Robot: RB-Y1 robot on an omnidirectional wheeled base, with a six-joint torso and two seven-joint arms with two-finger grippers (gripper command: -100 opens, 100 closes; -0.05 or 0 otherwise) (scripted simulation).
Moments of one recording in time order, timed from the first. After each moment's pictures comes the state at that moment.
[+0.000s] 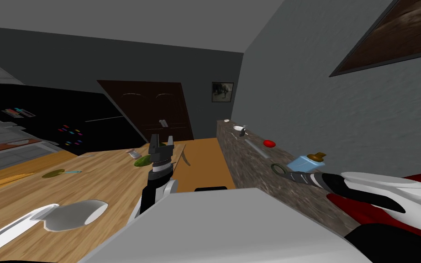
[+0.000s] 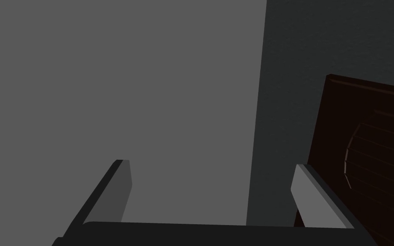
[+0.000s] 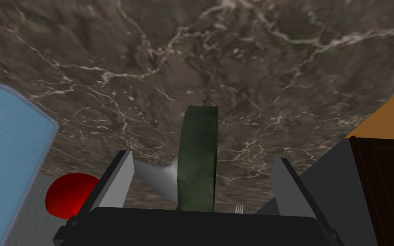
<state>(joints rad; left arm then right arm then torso) 0.51 0.04 -0.06 -2.31 0.05 -0.64 -0.03 0.90 -1.71 0.10 -1.44 0.23 -0.34 -0.19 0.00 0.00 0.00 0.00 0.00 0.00</state>
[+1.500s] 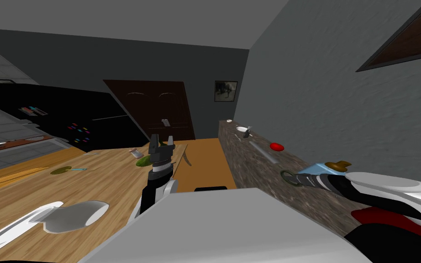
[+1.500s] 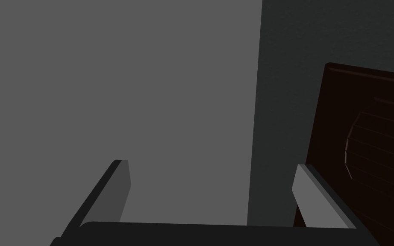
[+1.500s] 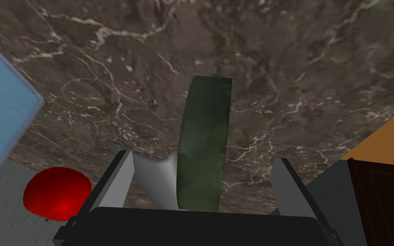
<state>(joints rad) 0.51 0.04 -0.06 -2.31 0.05 -0.64 -0.03 0.89 -1.69 0.08 -1.38 0.46 -0.38 -0.34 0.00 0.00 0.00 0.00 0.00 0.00</state>
